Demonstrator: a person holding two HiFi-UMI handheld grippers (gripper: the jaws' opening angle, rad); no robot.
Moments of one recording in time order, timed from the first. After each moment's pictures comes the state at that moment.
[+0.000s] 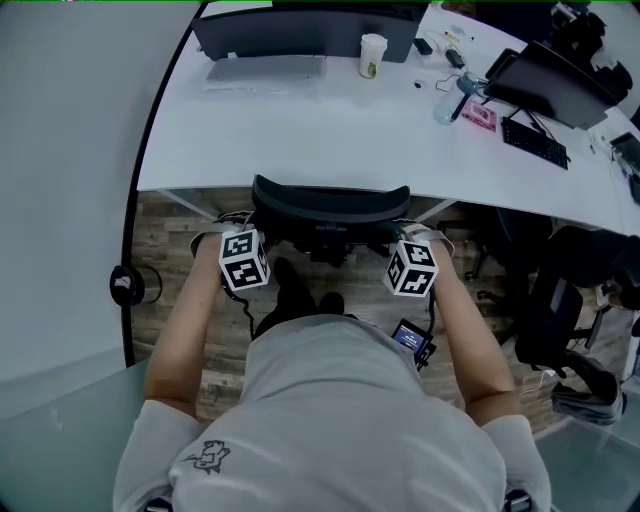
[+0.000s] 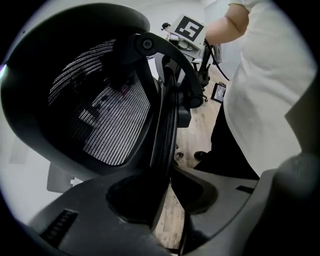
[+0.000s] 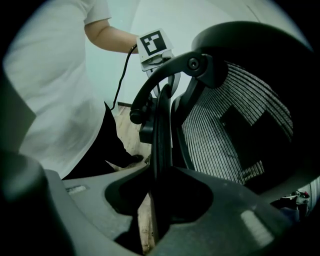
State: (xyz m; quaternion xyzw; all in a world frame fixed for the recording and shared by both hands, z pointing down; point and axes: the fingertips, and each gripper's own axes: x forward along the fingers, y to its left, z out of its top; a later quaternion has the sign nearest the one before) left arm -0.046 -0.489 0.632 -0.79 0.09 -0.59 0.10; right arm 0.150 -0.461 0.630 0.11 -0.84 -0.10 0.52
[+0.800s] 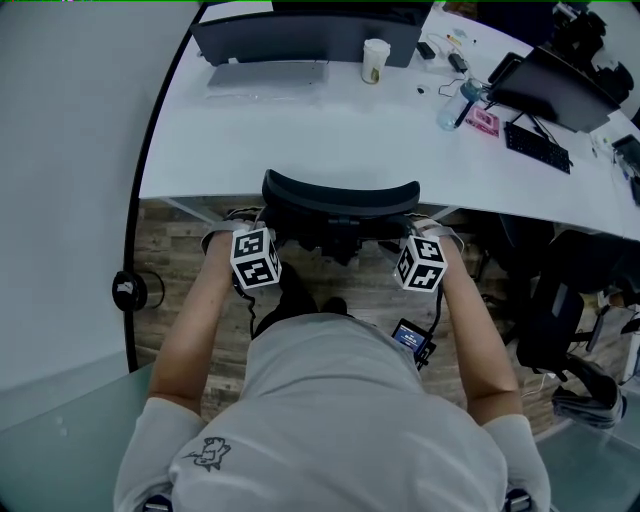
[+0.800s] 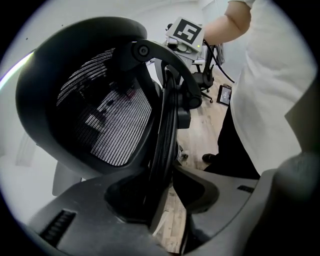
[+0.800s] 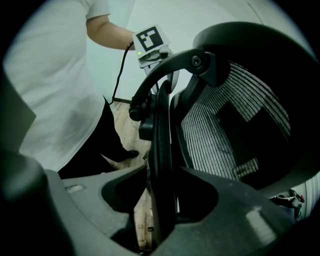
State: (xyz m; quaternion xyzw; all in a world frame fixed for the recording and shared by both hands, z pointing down) left arm -0.030 -0.531 0.629 -0.80 0.11 -0.57 0.12; right arm 0.169 -0.503 0.629 0.12 -0.83 -0.10 0.54
